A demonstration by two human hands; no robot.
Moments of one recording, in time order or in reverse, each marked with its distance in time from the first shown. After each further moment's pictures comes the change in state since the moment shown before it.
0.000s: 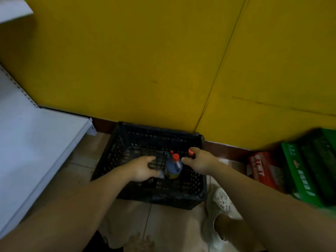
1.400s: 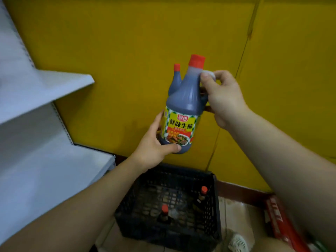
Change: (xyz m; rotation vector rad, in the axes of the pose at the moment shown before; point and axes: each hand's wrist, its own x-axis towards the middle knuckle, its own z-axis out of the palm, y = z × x) left_hand -0.148 0.087 -0.096 -0.710 0.565 0.855; right_hand -0.151 -0.173 -0.167 1.009 0.741 -0.774
